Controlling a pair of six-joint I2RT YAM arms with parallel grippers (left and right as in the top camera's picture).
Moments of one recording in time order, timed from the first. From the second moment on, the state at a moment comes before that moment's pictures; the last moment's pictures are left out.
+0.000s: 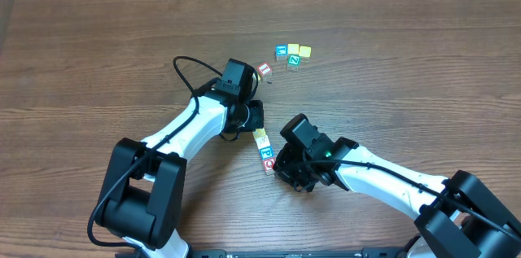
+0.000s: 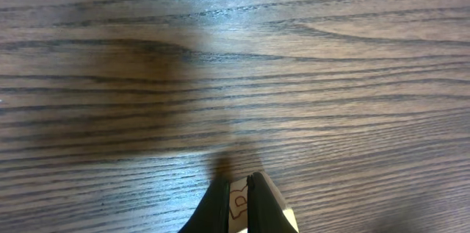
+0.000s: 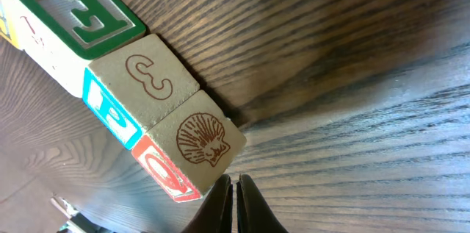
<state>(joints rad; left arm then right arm) -0.38 1.80 1.07 -0.55 0.17 -0.41 0.79 1.64 0.81 -0.33 -0.34 1.41</state>
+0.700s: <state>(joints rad) -0.38 1.80 1.08 -0.55 0.20 -0.41 0.82 1.64 0.81 -0.33 -0.29 1.37</state>
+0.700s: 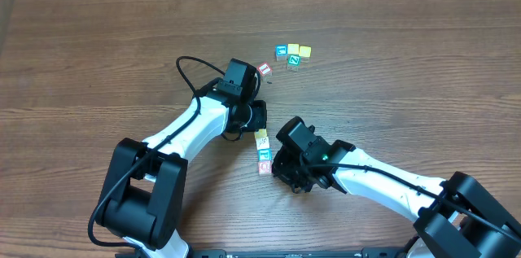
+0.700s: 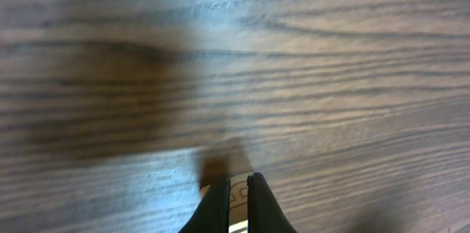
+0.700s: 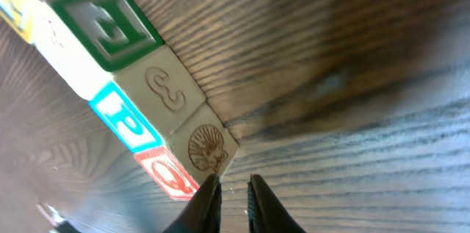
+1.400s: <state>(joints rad) -0.32 1.82 1.32 -0.91 0.10 -0.42 0.63 1.64 1.01 -0.53 -0.27 0.88</state>
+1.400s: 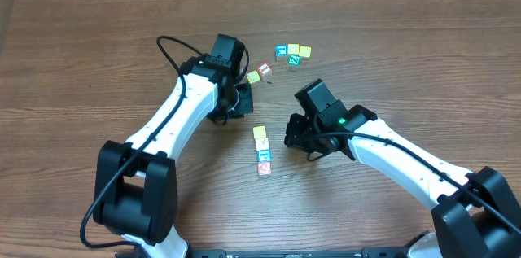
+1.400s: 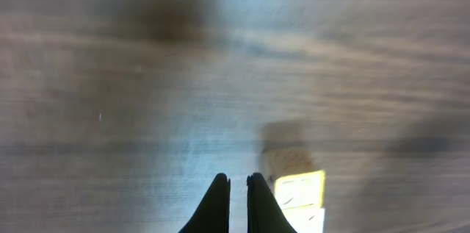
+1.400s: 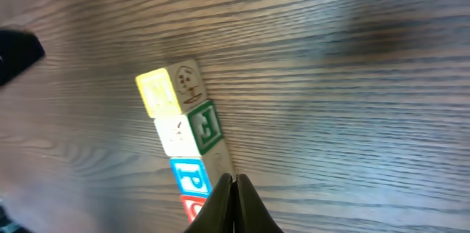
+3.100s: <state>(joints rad) -0.23 1.99 1.32 -0.91 0.29 -0.45 0.75 1.79 1.01 -0.36 -0.10 0.86</state>
